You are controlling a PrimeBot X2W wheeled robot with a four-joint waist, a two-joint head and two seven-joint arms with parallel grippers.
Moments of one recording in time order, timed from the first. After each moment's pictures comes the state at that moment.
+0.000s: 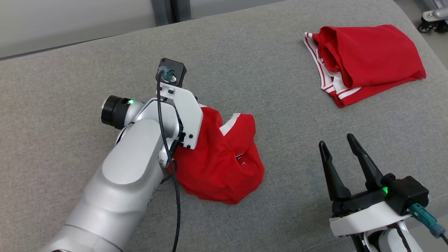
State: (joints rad) left arm -0.82 0.05 -0.54 0.68 -0.35 0.12 0.44; right arm -0.12 -0.08 0.18 0.08 0.21 0.13 -0.26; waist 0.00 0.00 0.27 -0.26
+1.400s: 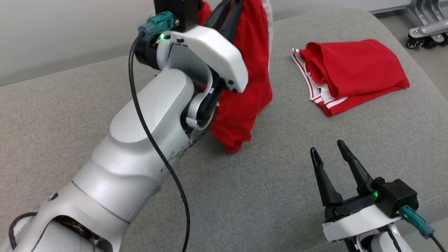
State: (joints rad) left arm -1.05 0.05 -0.78 0.54 -0.88 0.16 -0.08; right arm -0.12 -0.07 0.21 0.12 0.22 0.13 -0.26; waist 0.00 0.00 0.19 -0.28
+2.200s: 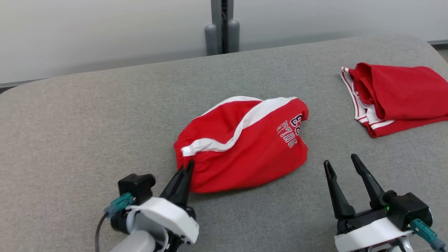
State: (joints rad) left arm -0.33 0.30 -0.83 0.20 -0.99 0.24 -0.26; right arm -0.04 -0.08 0.16 0.11 0.21 0.13 -0.26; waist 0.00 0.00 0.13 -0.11
